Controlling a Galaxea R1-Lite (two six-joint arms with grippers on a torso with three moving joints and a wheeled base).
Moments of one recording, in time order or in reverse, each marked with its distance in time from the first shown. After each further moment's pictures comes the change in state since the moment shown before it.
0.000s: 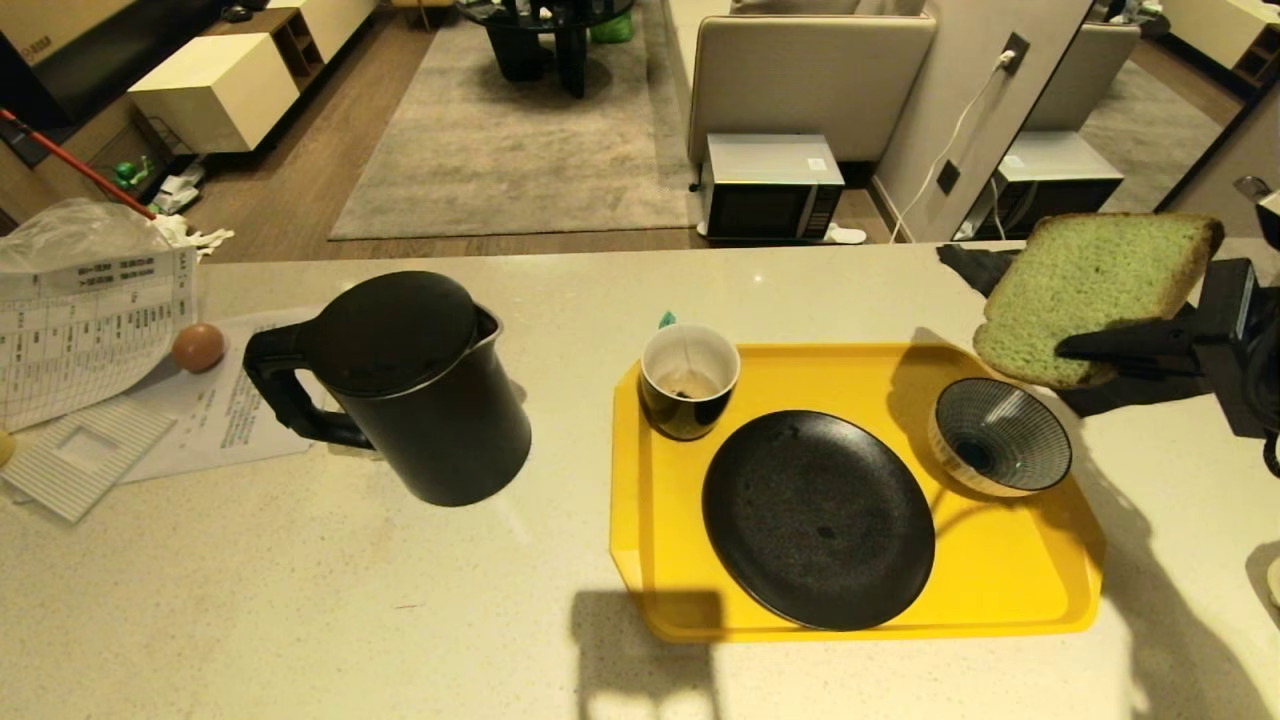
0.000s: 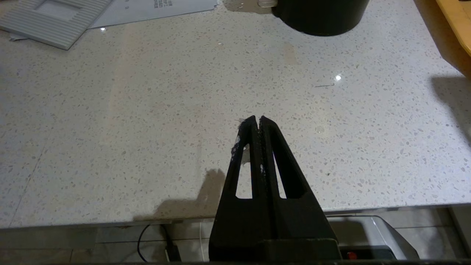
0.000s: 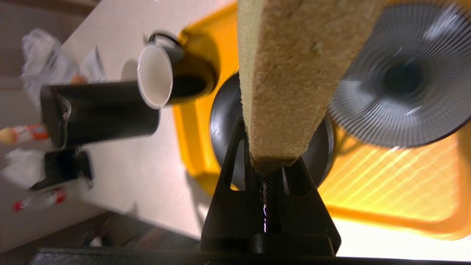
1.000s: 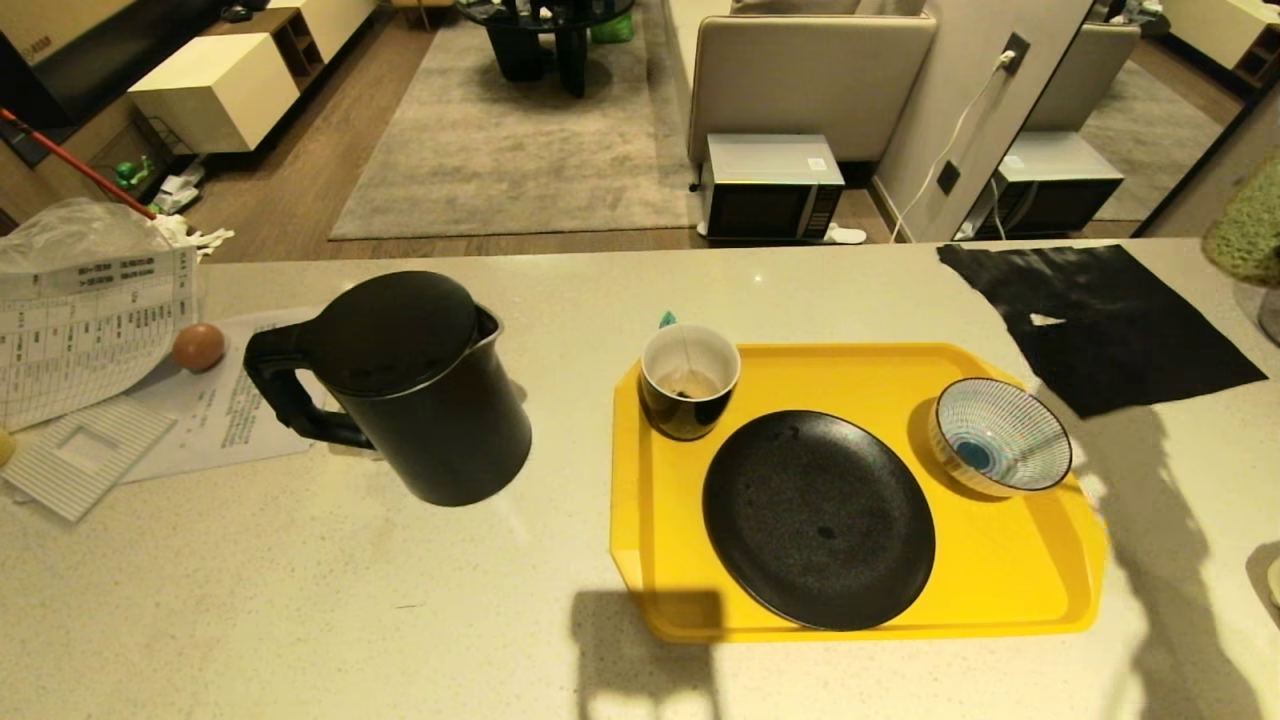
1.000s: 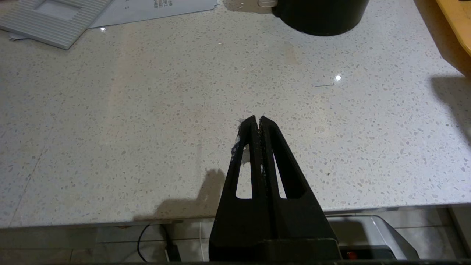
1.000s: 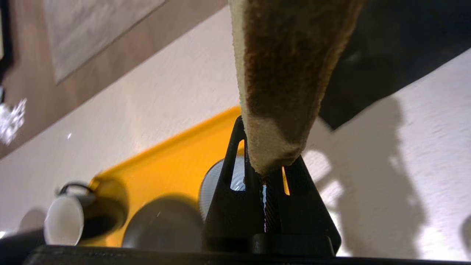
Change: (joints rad) left arm 0.000 0.000 0.000 0.000 0.000 0.000; right arm -0.324 -0.037 -0.054 -0.144 -0.227 -0.078
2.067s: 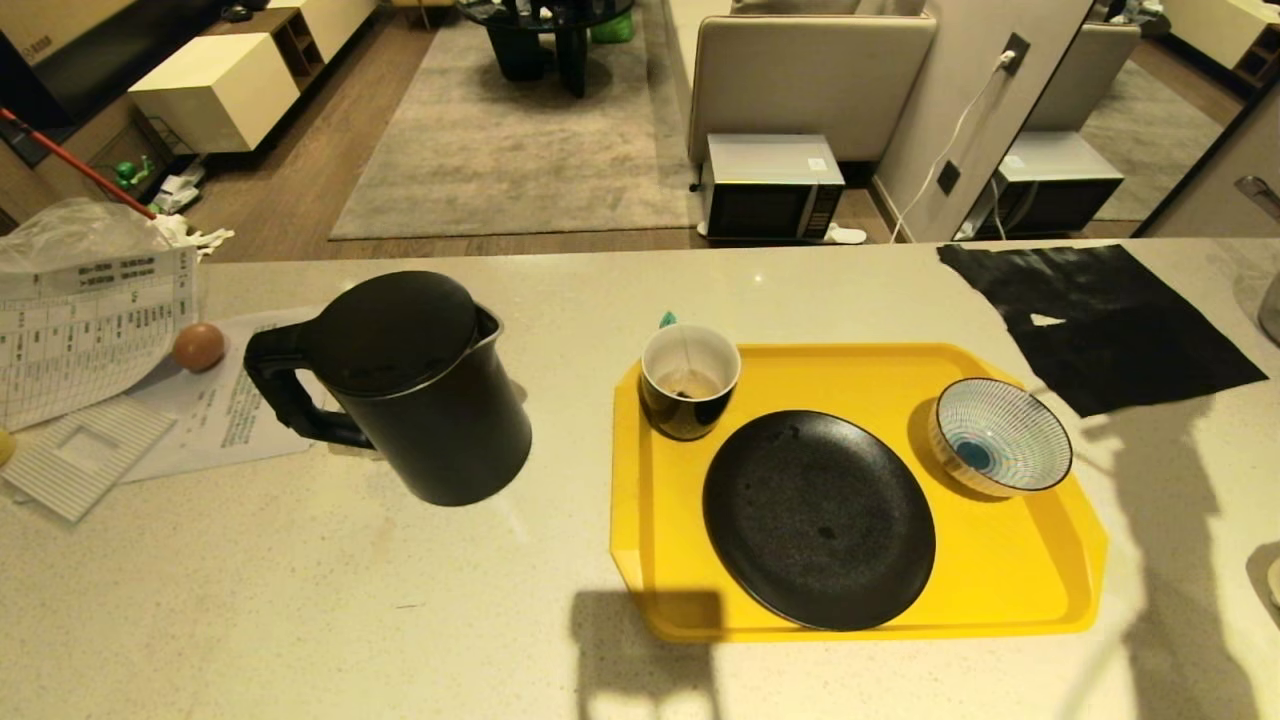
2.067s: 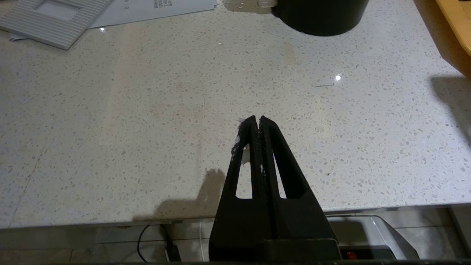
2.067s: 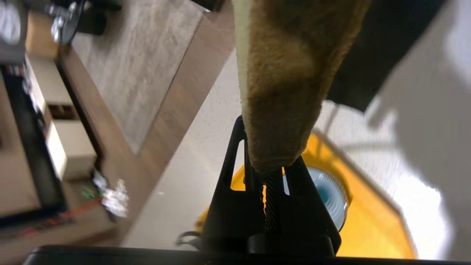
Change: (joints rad) left arm 0.000 0.000 0.000 0.000 0.000 0.000; right arm -0.163 0.107 -0.512 0.486 0.085 0.469
